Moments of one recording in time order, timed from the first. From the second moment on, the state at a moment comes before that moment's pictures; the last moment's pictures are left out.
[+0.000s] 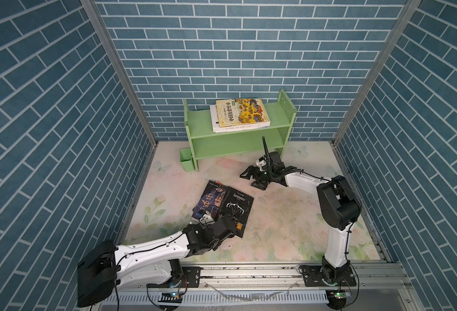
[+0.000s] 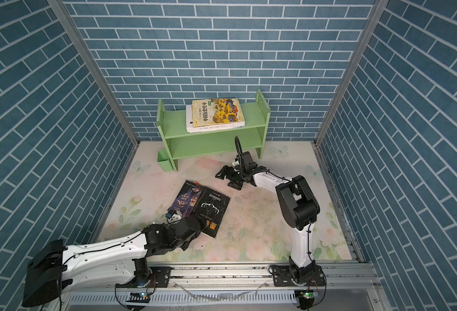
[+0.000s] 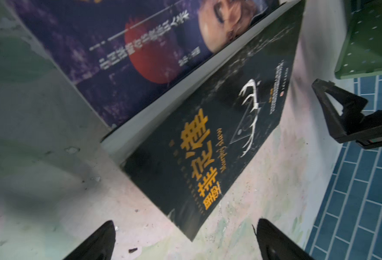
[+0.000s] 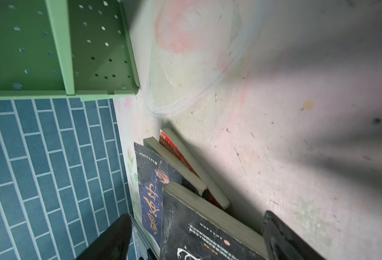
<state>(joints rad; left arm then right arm) -1.12 1.07 0.51 -0.46 -0.35 -1.76 0.57 1.97 1.31 -0.16 -0.58 0.89</state>
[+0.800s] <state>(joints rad) -1.15 1.25 0.44 -0.13 -0.47 -1.79 0.64 1.99 1.21 -0.14 -0.60 0.88</state>
